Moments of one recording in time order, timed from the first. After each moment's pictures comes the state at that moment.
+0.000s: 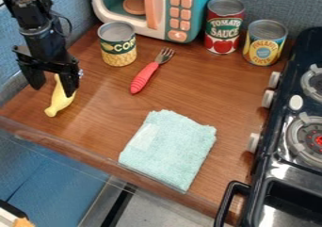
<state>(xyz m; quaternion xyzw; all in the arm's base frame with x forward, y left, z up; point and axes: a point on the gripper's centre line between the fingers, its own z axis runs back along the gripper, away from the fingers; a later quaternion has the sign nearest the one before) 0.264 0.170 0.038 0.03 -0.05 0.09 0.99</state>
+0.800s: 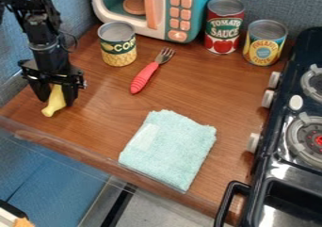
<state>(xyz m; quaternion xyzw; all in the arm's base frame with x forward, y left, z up) 0.268 0.174 0.010 0.04 -0.03 0.13 0.99</state>
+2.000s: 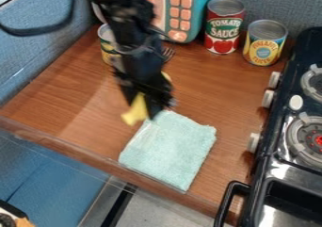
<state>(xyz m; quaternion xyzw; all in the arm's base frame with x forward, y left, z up) 0.273 -0.008 0.057 -0.03 -0.09 -0.13 0.99</state>
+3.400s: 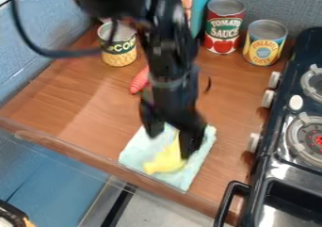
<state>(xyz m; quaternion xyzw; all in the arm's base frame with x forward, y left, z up) 0.250 -0.047 0.061 -0.05 -0.06 -0.14 0.99</state>
